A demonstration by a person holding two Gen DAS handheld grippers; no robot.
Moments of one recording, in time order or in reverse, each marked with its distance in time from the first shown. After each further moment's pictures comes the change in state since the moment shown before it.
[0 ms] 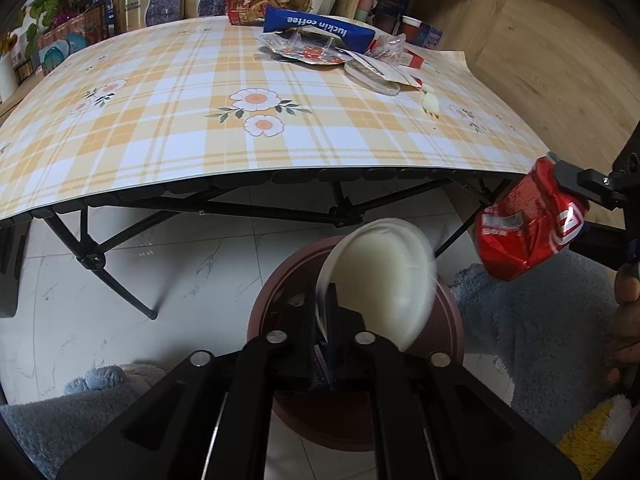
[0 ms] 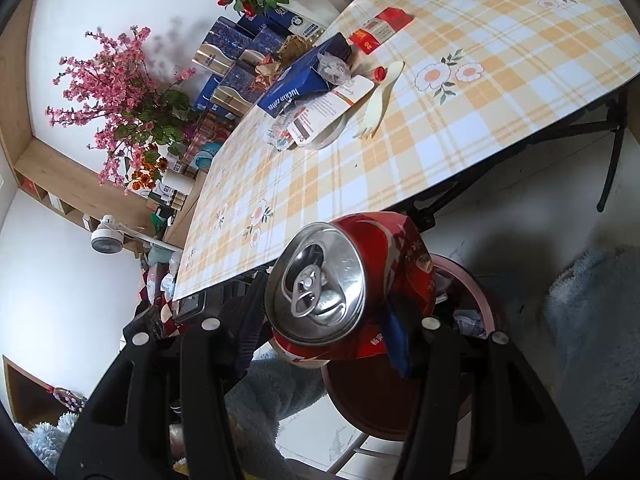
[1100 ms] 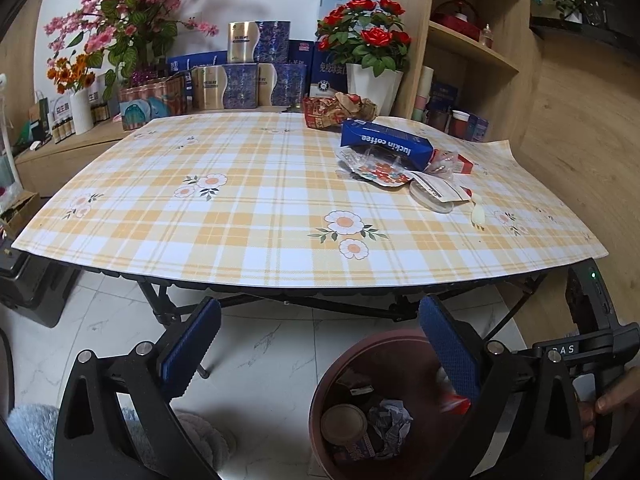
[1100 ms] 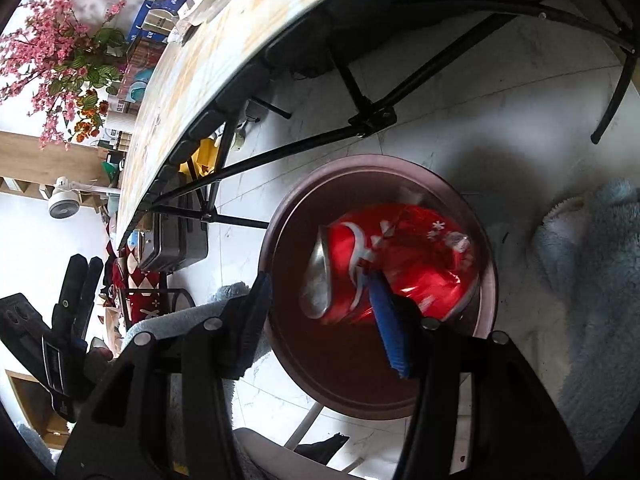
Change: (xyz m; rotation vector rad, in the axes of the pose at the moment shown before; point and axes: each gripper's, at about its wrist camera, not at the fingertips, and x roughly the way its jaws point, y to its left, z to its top) left arm -0.063 0.019 0.010 -0.084 -0.343 0.224; right arm 0.089 -0.047 -0.023 0.078 0.321 -0.144
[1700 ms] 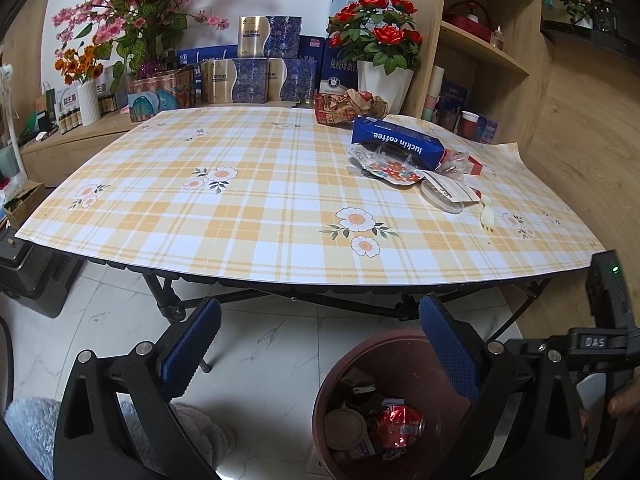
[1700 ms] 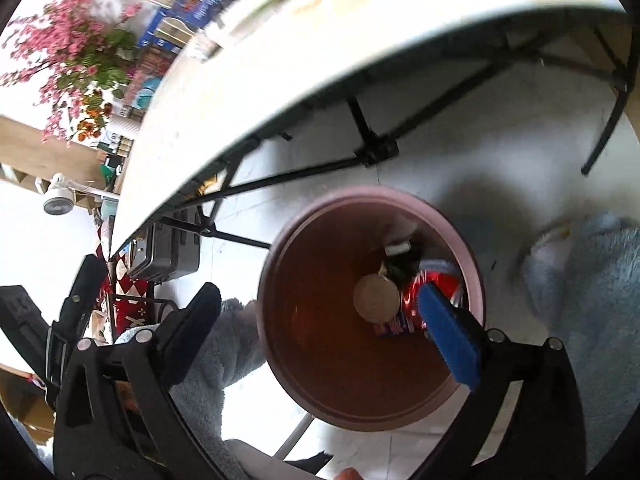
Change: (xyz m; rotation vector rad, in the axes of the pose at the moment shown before) left arm 0.003 0.005 -0.001 -0.023 0.015 0.016; right arm -0.019 0.015 -0.001 -0.079 -0.108 -0.039
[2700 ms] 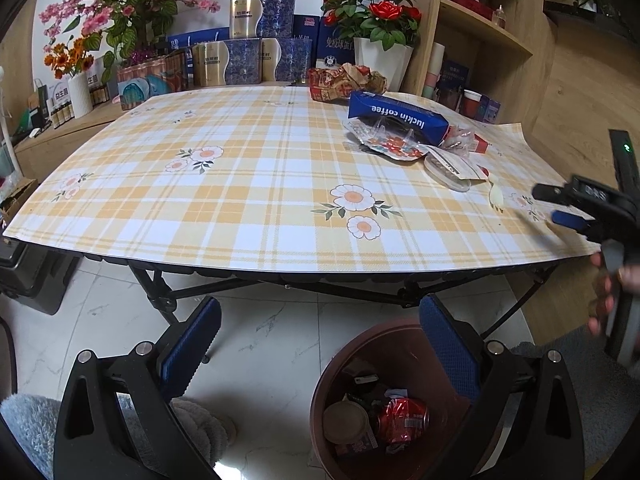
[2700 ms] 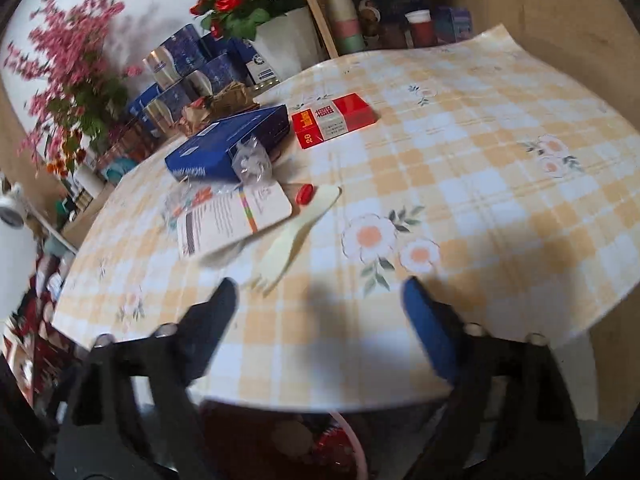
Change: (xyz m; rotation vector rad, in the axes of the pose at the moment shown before) left arm 0.028 -0.006 -0.002 0.018 0.068 0.002; right arm -0.055 0.006 0.115 -0.170 -0.411 -0.243
